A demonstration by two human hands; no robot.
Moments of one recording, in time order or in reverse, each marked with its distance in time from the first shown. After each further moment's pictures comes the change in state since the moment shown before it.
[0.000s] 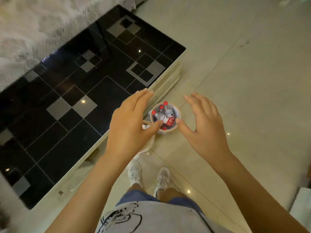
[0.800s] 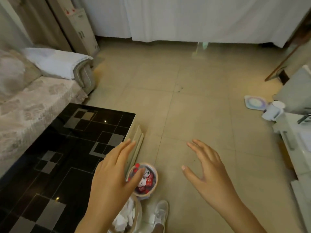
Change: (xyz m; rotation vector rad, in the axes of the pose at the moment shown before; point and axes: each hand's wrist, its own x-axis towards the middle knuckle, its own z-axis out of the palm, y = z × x) left_hand 0.068 0.117 -0.025 0.043 -0.057 0.356; right_hand -0.045 0.064 -0.135 0.103 0.291 0.340
